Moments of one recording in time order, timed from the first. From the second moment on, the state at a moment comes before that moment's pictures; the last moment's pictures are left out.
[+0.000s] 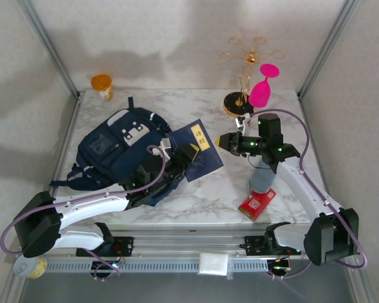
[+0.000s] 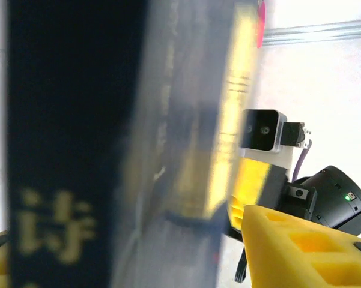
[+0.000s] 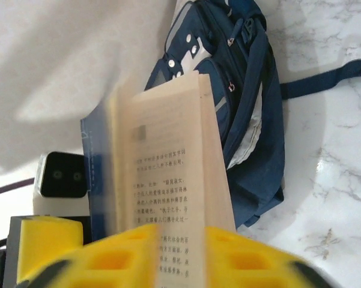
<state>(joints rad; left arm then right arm) -0.91 1.24 0.66 0.45 -0.14 -1.49 0.28 1.22 0.96 -0.35 -0.84 0.64</state>
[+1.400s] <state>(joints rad) -0.88 1.29 0.74 0.35 -0.09 -1.45 0.27 1.25 0.83 -0.08 -1.18 0.80</state>
